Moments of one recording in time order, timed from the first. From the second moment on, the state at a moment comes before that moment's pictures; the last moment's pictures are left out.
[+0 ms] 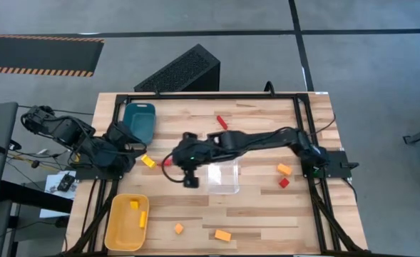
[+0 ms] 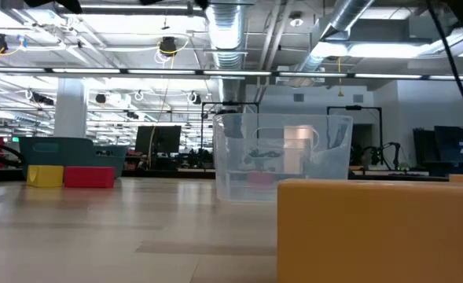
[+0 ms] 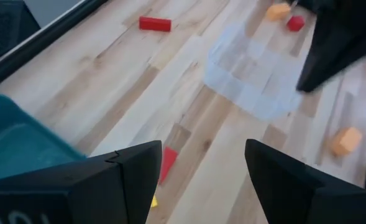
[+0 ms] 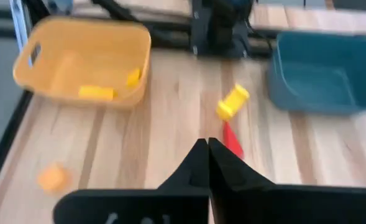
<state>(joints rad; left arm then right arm) -0.48 0.87 1.20 -1.29 -0.56 -0.94 0.15 2.19 2.31 -0.84 0.10 0.03</state>
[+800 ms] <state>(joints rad) -0.47 1.15 1.20 -1.04 -0.64 -0.94 0.28 1.52 1.27 -0.38 0.16 0.37</state>
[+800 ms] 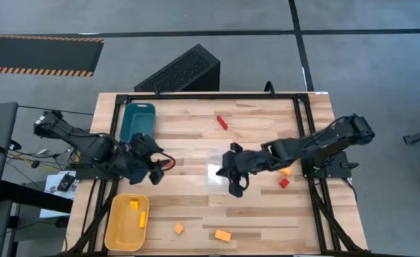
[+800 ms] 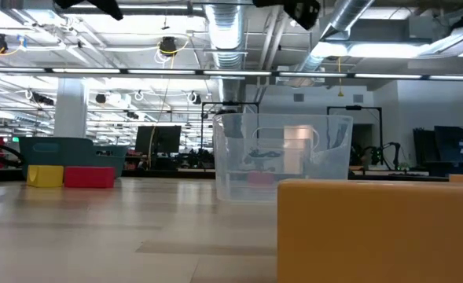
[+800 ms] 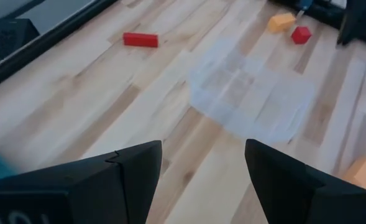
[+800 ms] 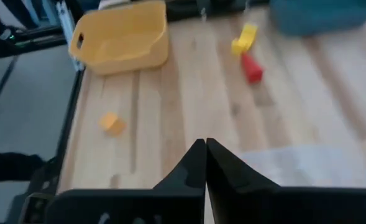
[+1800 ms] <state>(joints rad) -0.21 1.17 1.20 -1.28 -0.42 -0.59 0.12 2.01 1.62 0.02 -0.01 0.28</state>
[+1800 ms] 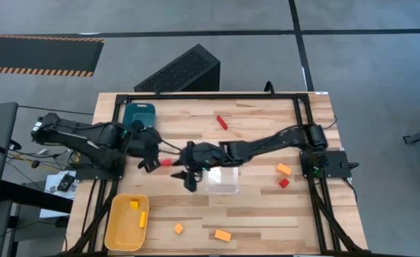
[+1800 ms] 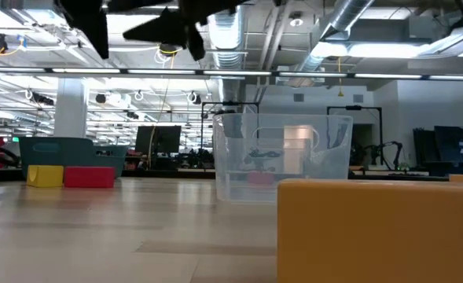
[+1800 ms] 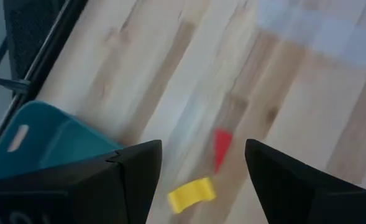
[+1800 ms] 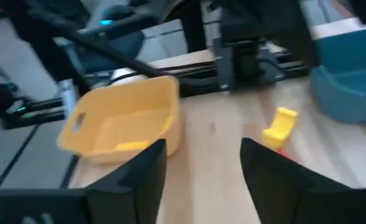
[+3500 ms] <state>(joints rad) 0.12 1.19 0.71 -1.12 -0.13 -0.76 -0.31 1.60 1.37 -0.47 -0.03 0.17</state>
